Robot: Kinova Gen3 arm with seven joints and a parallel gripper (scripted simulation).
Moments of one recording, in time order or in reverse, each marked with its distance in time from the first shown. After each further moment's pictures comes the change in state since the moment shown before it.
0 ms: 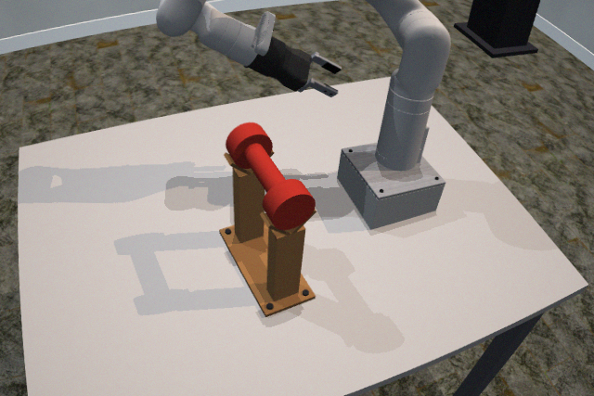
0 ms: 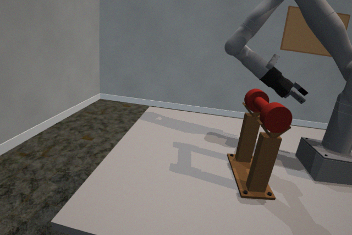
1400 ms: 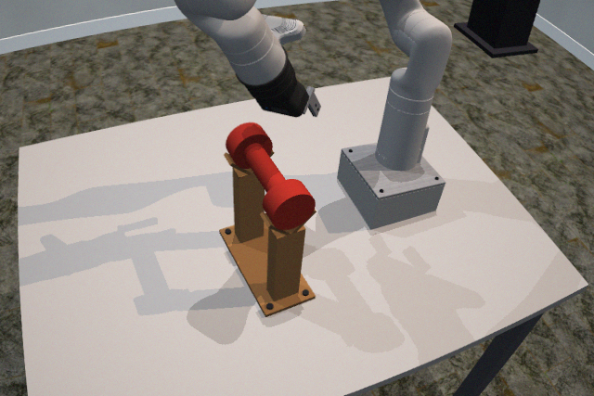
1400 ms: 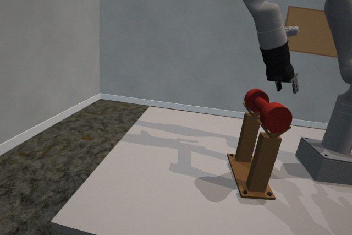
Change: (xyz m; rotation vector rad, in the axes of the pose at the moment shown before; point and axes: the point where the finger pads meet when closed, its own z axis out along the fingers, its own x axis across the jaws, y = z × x) arm 0.132 -0.070 -0.096 -0.557 -0.506 -1.265
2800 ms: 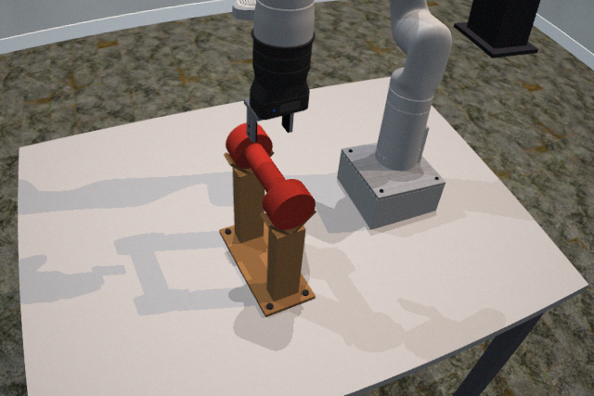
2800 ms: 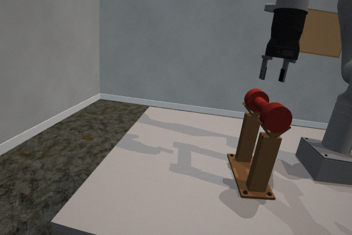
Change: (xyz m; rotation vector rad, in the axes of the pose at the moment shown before) arm 0.019 0.089 -0.101 -0.423 -0.381 -0.881
